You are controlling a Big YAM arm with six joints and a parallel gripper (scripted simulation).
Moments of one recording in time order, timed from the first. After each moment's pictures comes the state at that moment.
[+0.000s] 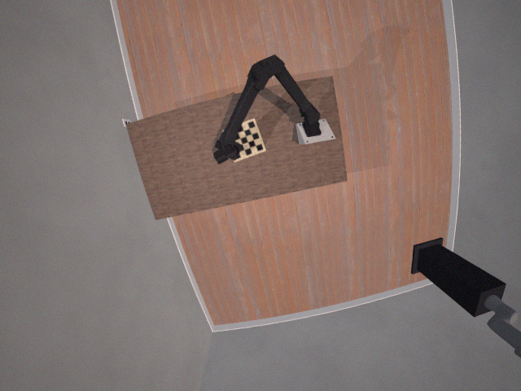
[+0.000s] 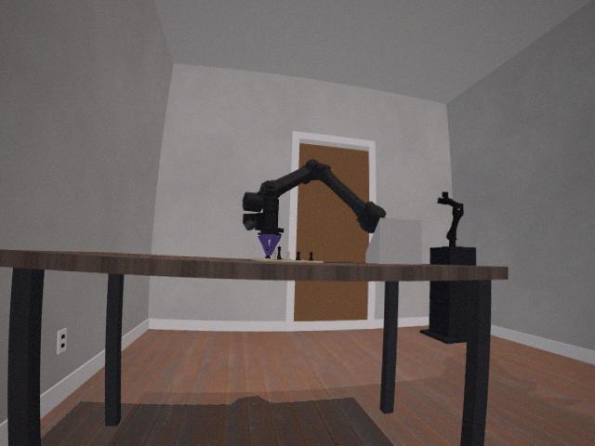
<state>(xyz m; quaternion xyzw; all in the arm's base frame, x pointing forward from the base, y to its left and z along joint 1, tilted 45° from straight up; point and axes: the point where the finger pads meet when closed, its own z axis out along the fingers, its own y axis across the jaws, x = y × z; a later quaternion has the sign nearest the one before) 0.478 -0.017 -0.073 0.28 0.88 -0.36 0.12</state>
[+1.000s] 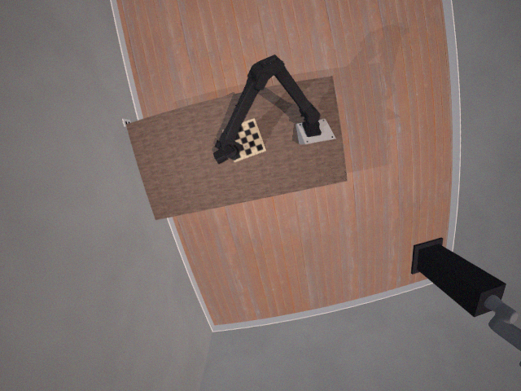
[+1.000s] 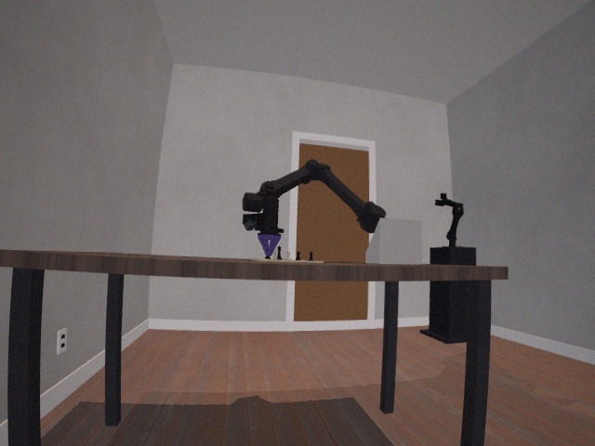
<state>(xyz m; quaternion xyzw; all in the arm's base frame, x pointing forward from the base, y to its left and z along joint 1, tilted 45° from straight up) 0.479 -0.018 -0.074 0.28 0.88 -0.36 0.12</state>
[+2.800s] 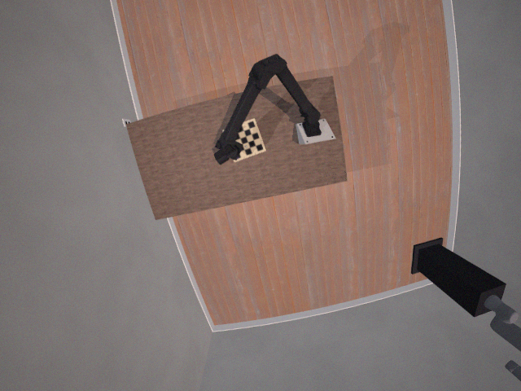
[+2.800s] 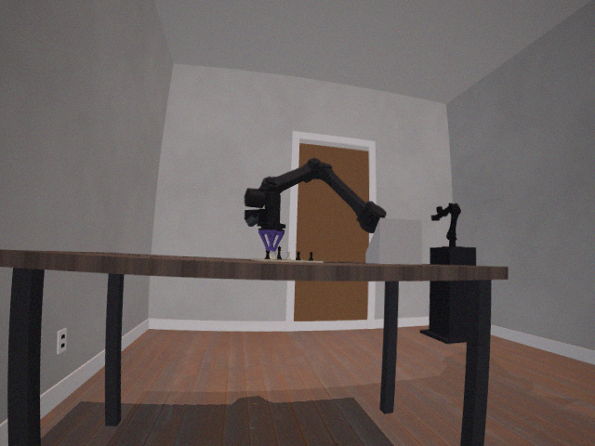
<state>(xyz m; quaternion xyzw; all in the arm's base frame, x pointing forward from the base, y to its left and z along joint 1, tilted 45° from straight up) 0.470 -0.007 -0.062 0.27 0.88 -0.37 0.11</state>
